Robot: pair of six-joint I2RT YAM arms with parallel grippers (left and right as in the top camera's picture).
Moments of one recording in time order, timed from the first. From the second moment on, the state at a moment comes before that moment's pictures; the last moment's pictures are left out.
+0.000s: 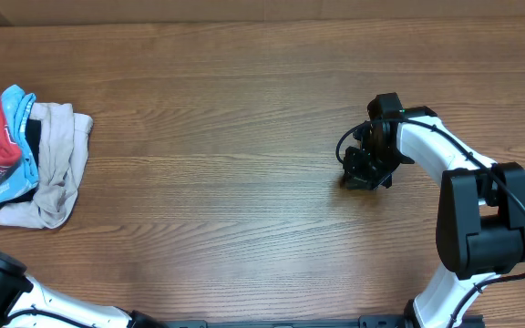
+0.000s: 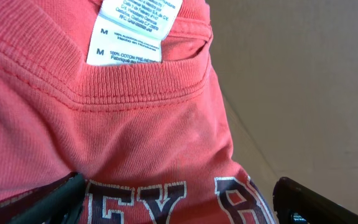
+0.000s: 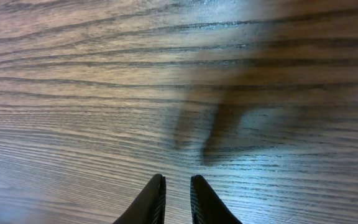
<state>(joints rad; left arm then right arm) 1.05 2.11 1.65 -0.55 1.04 -0.10 0.13 1.93 1.22 -0.93 -0.37 0.28</state>
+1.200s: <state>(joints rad) 0.06 1.67 1.77 -1.00 0.25 -0.02 0.12 1.93 1.65 -0.89 -0.26 0.20</state>
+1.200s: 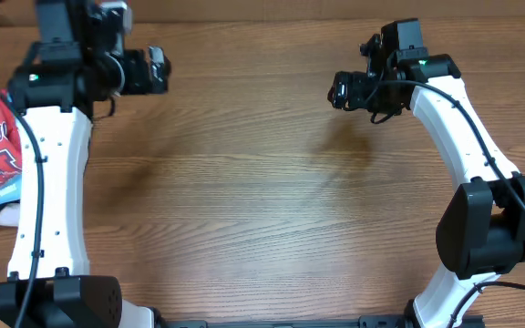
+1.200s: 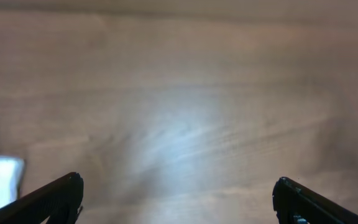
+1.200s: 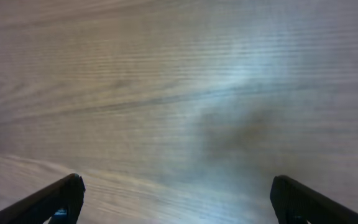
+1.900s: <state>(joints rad) 0.00 1.01 1.12 -0.96 0.11 -0.07 0.11 1.11 1.05 -0.72 -0.11 0.29</state>
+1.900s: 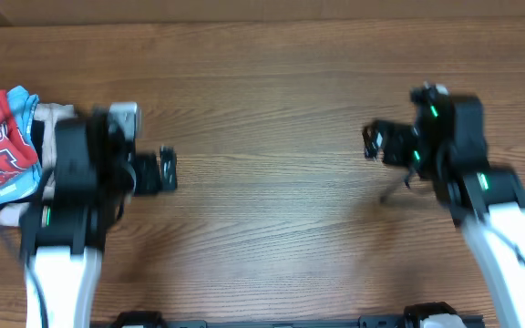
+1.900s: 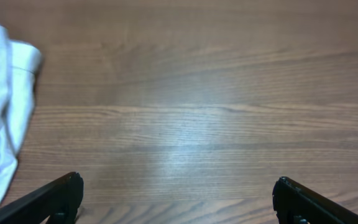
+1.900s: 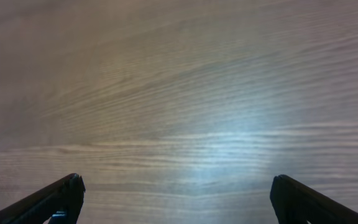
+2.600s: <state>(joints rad) 0.00 0.65 0.95 -1.05 0.01 -0.07 0.11 0.70 0.92 -0.84 -0.03 0.30</state>
